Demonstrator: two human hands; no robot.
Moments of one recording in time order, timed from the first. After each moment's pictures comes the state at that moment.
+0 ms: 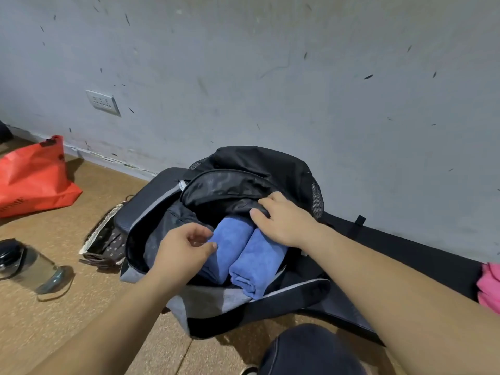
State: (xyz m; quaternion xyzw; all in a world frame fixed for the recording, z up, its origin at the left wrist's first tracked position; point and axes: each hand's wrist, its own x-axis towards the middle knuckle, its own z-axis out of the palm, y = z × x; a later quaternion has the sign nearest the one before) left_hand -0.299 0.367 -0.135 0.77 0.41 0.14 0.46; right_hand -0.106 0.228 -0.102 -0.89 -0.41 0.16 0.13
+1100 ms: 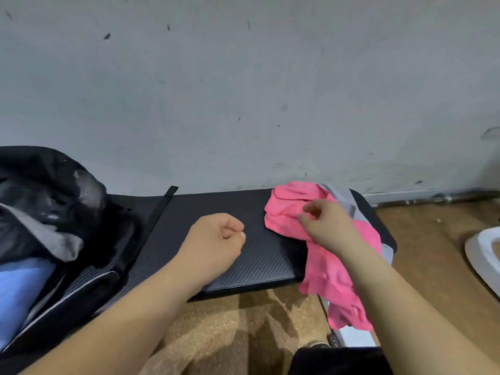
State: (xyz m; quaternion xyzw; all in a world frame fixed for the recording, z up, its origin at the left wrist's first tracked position) left_hand -0.122 -0.012 -0.094 0.83 0.12 -0.06 0.53; right_hand -0.031 -0.249 -0.123 -0.95 0.02 0.02 0.30
